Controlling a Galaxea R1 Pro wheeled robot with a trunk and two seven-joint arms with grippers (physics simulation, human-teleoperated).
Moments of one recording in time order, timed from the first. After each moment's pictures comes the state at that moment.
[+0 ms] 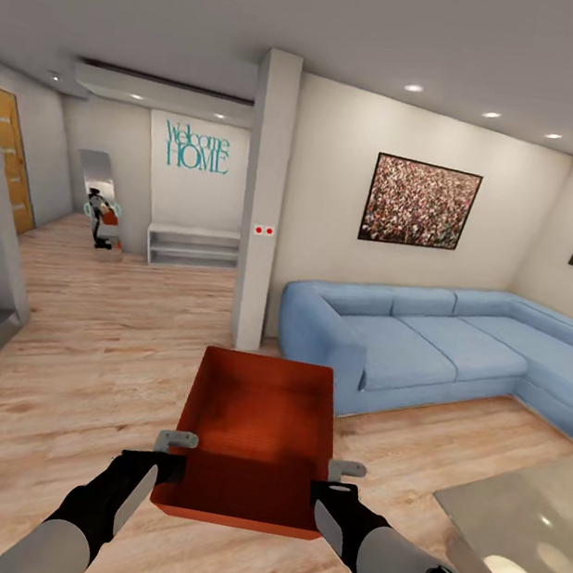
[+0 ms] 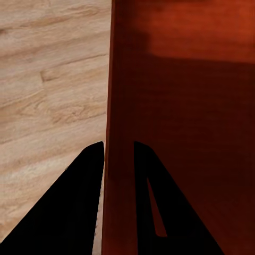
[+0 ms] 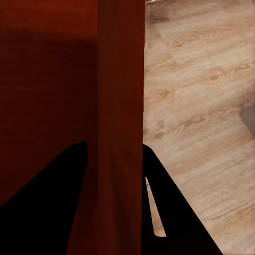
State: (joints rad) left arm -0.58 -0.08 0.02 -0.64 0.04 0.47 0.06; right arm -0.83 0.12 0.90 -0.08 -0.85 0.12 -0.33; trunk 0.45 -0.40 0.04
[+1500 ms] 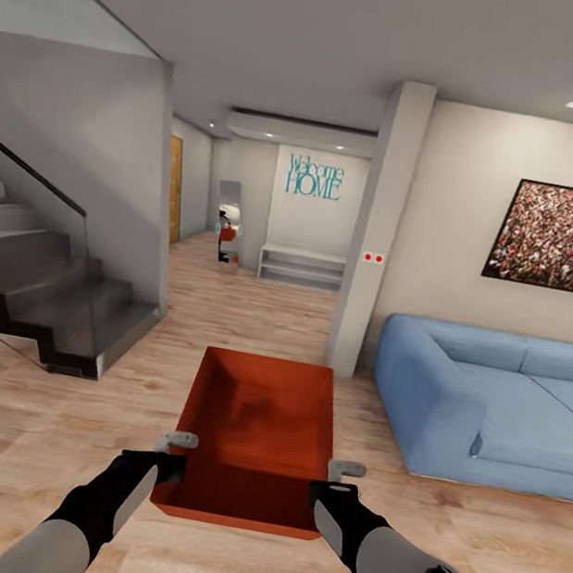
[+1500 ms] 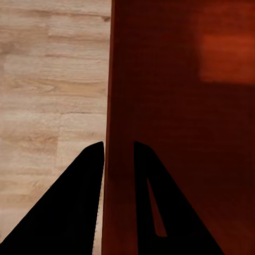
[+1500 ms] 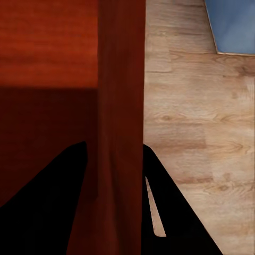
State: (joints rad) left arm -0.58 -0.08 0.02 -0.64 0.04 0.47 0.06; right arm -0.83 0.12 0.90 -0.08 -0.84 0.12 -0.33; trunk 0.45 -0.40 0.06
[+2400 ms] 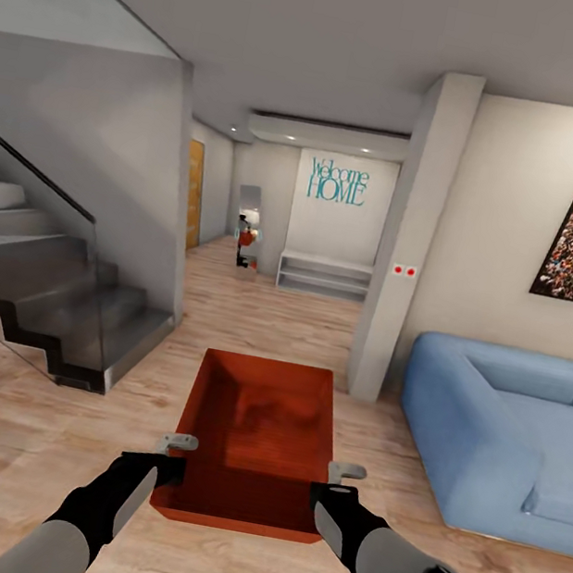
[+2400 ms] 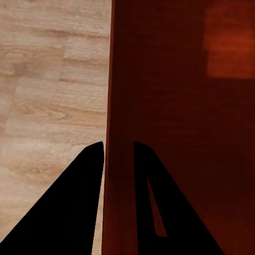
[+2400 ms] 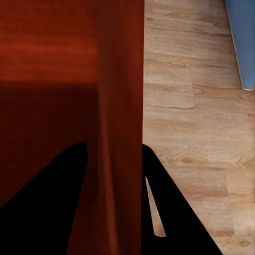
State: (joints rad) left arm -0.58 -0.08 0.02 -0.62 0.05 0.47 0.06; right arm -0.83 0.13 0.92 -0.06 -0.86 0.12 -0.33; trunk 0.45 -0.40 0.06
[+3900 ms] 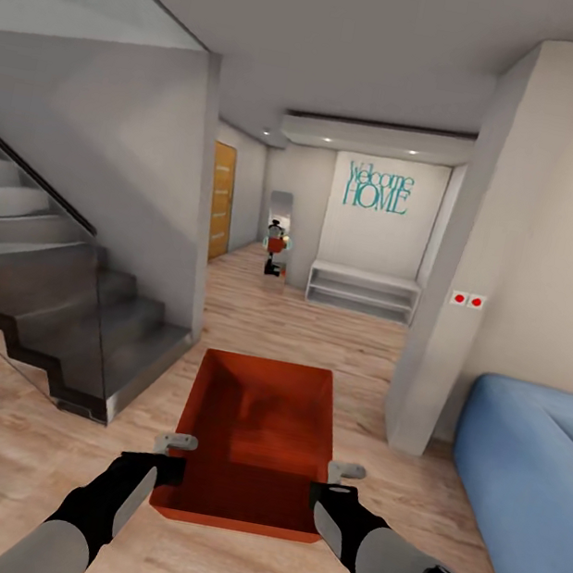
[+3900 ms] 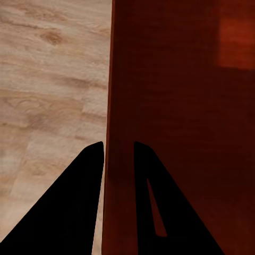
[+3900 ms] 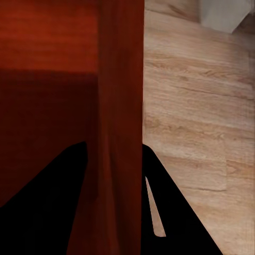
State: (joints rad) left arm -0.58 -0.08 0.02 -0.62 0.05 0.47 0.06; right arm -0.83 0.13 0.92 -0.06 -0.86 0.12 -0.33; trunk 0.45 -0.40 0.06
